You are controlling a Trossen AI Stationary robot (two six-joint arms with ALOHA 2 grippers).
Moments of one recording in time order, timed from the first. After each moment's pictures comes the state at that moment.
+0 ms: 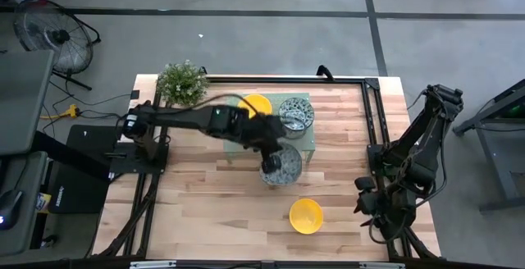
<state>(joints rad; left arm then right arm) -0.11 1.83 1.99 -0.97 -0.14 -0.41 1.06 1.09 0.85 -0.70 0.20 0.82</state>
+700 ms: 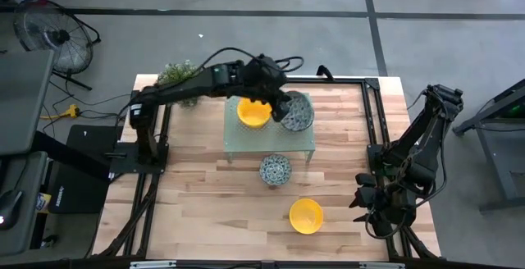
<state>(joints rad) 0.20 1.86 2.08 -0.84 -0.05 -0.25 1.06 1.09 0.85 -0.70 0.34 0.96</state>
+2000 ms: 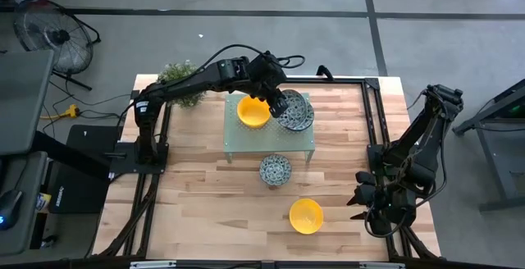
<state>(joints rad) 0.27 1.90 2.07 -0.92 -0.01 -0.26 1.06 1.09 0.85 -0.70 0.40 0.99</state>
